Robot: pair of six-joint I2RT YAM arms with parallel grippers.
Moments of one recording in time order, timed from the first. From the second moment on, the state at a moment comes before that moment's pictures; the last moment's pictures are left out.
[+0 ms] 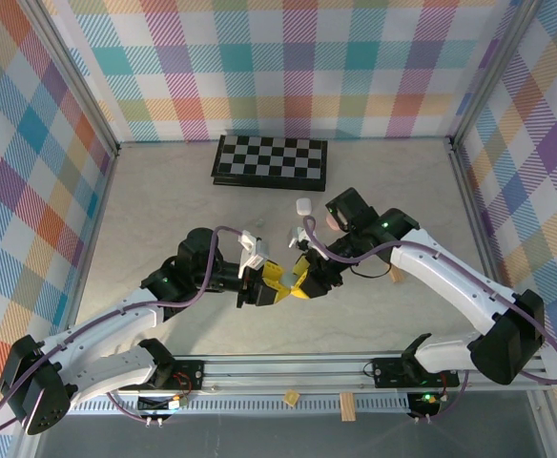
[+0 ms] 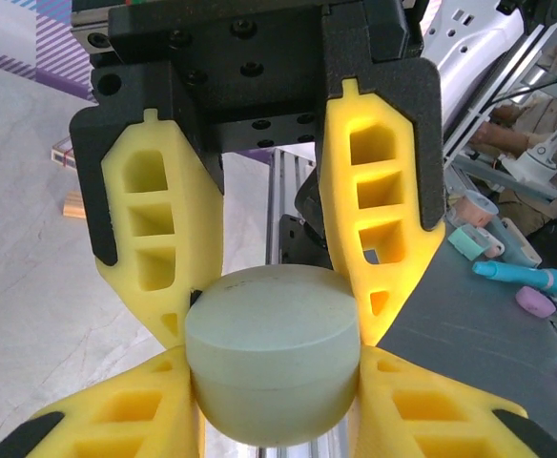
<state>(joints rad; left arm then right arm) -0.74 0.98 0.64 0.05 0.85 -0.13 0.71 1.32 1.19 -0.97 -0.95 -0.45</state>
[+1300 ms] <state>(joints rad) -0.73 0.94 0.42 0.68 0.71 -0.12 0.63 1.01 0.92 -0.34 -0.80 -0.24</state>
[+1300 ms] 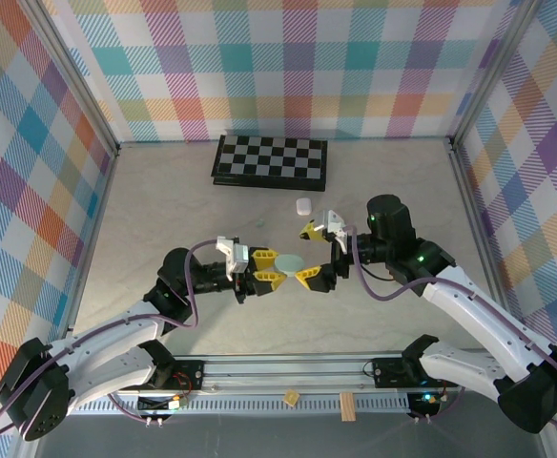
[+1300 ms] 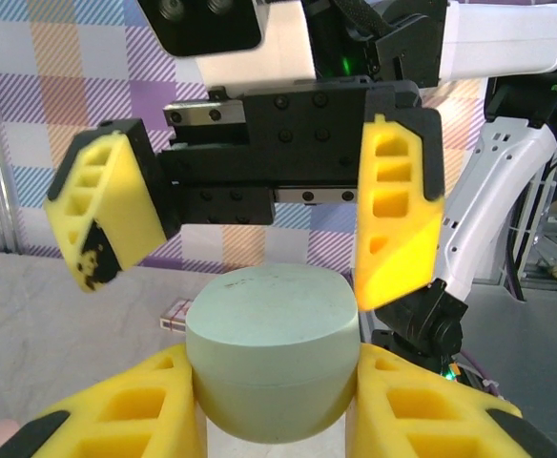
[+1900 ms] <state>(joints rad) -0.71 0.96 0.38 0.76 0.68 -0.10 0.64 1.02 0.92 -0.19 -0.69 -0.13</state>
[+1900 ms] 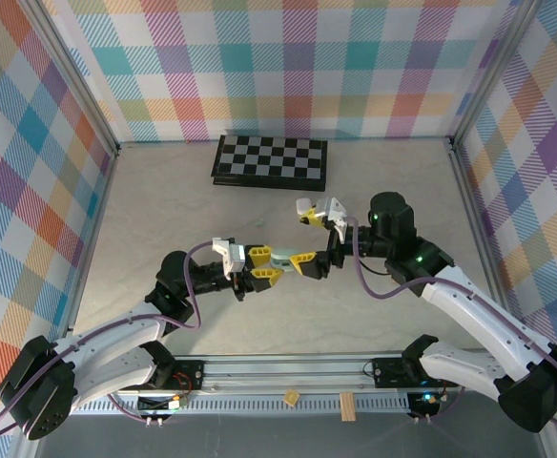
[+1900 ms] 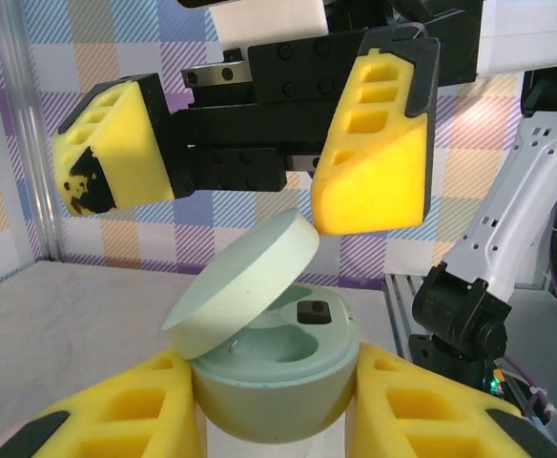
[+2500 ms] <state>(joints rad) -0.71 0.95 0.37 0.76 0.69 -0.08 0.64 1.08 1.00 -0.26 -0.67 -0.12</state>
